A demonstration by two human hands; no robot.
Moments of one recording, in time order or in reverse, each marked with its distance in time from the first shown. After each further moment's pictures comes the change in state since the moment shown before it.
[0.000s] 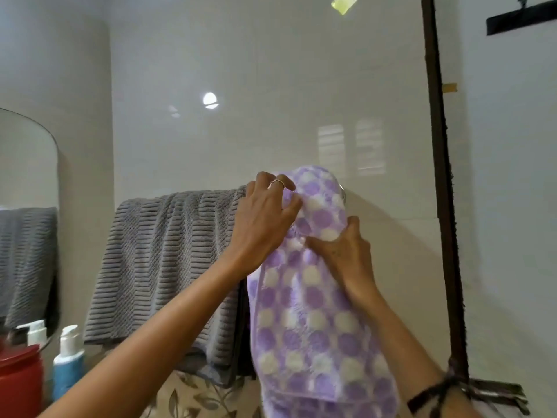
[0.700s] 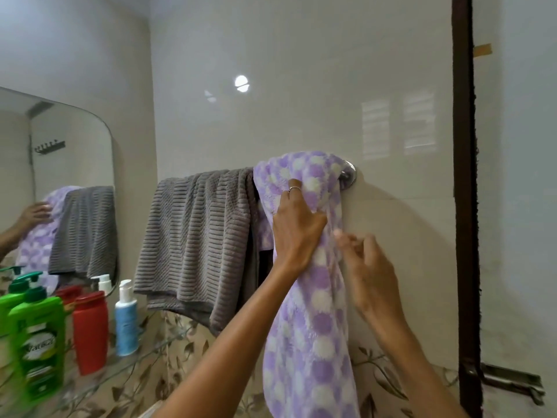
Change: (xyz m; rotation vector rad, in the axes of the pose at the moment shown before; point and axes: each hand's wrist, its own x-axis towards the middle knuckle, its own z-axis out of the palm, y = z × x) left_hand -0.041 0.052 0.049 -0.096 0.159 -0.318; right_hand -0.052 0.042 -0.039 0.121 -0.101 -0.067
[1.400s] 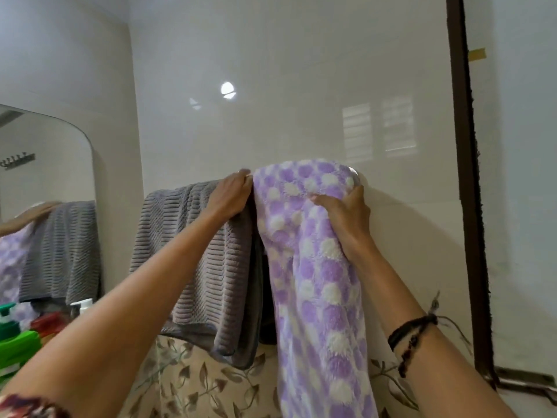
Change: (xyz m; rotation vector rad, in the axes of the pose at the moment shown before) left_hand 0.135 -0.099 -0.046 0.295 -0.315 0.069; right_hand 0.093 -0.040 0.047 0.247 0.136 0.028
